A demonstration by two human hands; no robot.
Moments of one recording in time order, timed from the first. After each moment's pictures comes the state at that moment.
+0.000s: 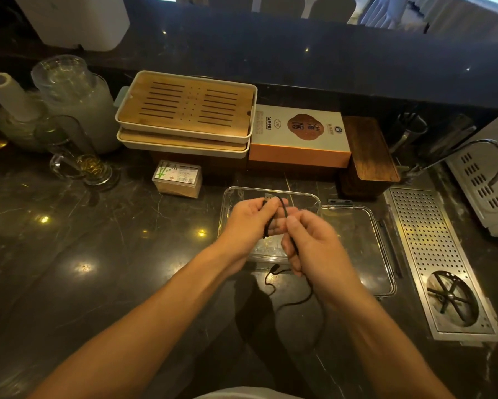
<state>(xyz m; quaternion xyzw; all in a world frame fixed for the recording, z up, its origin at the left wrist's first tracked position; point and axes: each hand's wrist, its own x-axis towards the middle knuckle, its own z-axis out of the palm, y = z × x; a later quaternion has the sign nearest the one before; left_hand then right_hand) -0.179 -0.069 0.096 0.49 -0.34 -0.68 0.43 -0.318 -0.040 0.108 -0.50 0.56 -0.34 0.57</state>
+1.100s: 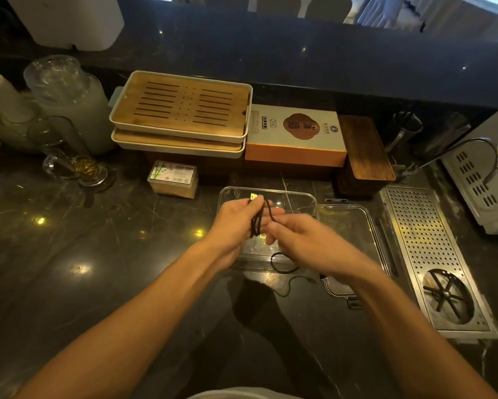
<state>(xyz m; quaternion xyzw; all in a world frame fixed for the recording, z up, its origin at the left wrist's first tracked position) -0.170 -0.077 0.086 0.52 -0.29 -0.69 0.41 -0.333 -0.071 0.124 -0.66 0.52 -0.09 0.53</state>
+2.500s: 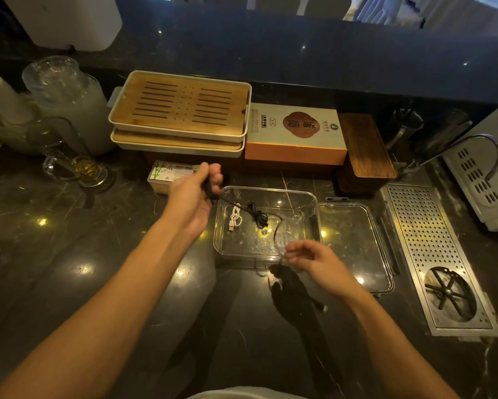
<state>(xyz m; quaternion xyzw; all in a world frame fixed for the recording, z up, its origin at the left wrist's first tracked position) -0.116 -0.106 0.090 0.49 -0.13 -0.63 0.59 -0.381 -0.056 0.009 -0.52 0.60 -0.19 0.58</state>
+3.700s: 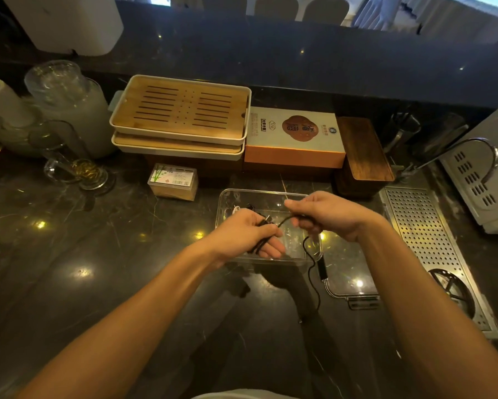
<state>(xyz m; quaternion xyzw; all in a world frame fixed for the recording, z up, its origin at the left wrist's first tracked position) -0.163 -0.080 0.088 0.52 -0.46 -0.69 0.21 -0.371 -0.143 0.098 -0.59 0.53 -0.04 0.61</state>
